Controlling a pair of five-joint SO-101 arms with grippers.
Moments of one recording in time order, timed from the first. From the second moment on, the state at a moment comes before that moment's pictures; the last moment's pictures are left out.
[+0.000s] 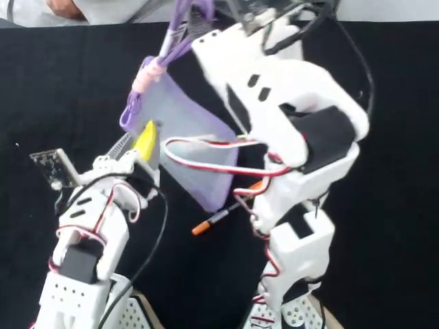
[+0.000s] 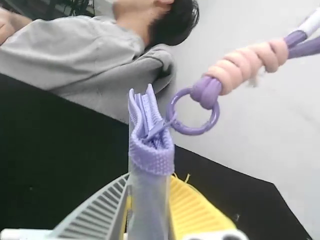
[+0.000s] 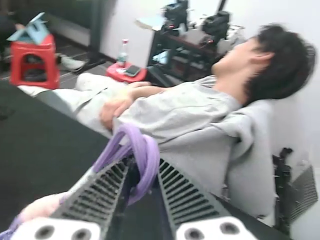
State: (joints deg) left arm 9.2 -87.3 73.4 26.2 30.8; right arm -22.8 18.9 -93.7 94.3 10.9
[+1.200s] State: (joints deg) left arm 17.2 -103.4 63.3 36.1 6.8; right arm 3.6 18.6 -81.9 69.6 10.9
